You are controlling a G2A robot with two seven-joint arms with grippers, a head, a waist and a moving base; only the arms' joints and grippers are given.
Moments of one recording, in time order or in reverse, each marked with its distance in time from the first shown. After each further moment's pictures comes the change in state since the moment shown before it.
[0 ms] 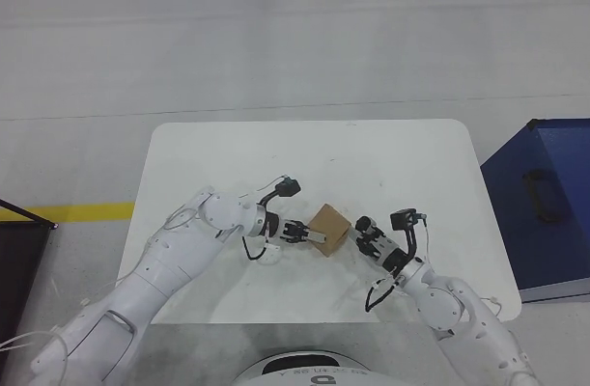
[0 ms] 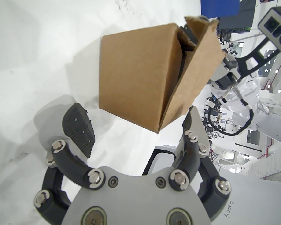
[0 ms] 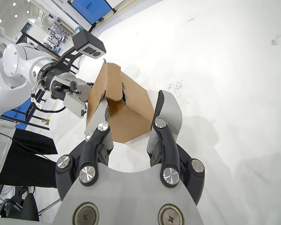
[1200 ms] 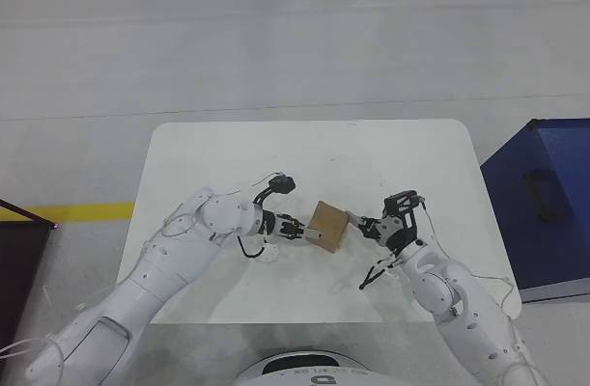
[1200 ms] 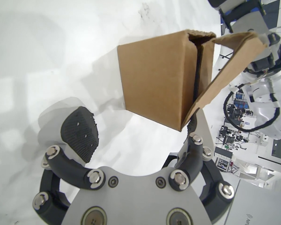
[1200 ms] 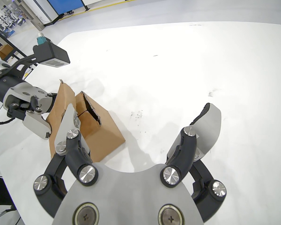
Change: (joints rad) left arm 0.038 0.027 -0.047 -0.078 0.162 0.051 0.074; right arm 0.067 -0.013 0.008 -0.042 -0.320 0.166 0.009
